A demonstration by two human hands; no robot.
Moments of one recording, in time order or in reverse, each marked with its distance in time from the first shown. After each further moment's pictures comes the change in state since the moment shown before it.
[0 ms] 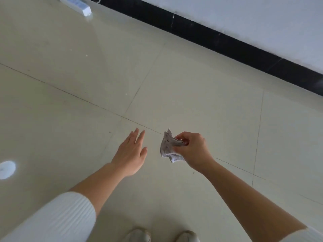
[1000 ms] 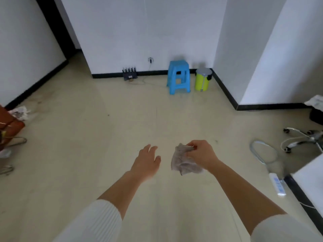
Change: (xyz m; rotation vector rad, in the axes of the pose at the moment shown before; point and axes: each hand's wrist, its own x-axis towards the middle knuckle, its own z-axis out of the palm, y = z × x) left_hand -0.680 -0.140 -0.654 -0.428 0.817 -0.977; right_hand -0.458 -0.854 0.095 -0.385 -0.739 -0.903
